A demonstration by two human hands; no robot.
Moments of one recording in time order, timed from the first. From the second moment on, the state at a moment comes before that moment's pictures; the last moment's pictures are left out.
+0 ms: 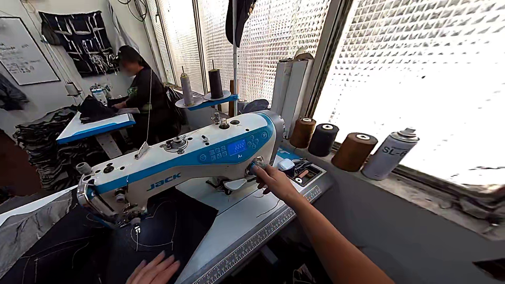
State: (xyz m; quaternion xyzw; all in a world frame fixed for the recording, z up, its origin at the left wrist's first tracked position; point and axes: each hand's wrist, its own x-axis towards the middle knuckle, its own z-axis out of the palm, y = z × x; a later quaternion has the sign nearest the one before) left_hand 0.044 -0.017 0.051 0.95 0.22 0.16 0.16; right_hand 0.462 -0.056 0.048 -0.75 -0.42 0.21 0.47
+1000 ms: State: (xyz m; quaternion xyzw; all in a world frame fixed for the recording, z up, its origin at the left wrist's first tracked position) left_hand 0.260 -0.001 -0.008 0.94 0.17 0.29 -0.08; right_hand 0.453 -0.037 0.021 -0.68 -0.32 0.26 0.60
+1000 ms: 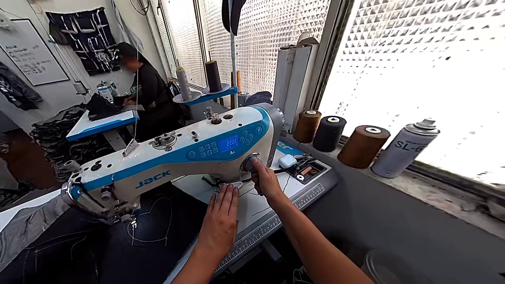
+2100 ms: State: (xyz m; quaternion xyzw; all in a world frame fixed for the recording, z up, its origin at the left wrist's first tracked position) left_hand 0.257 -0.002 -0.017 0.93 0.18 0.32 -0.03; right_hand 0.431 -0.036 0.046 -0.57 -0.15 0.42 0.69
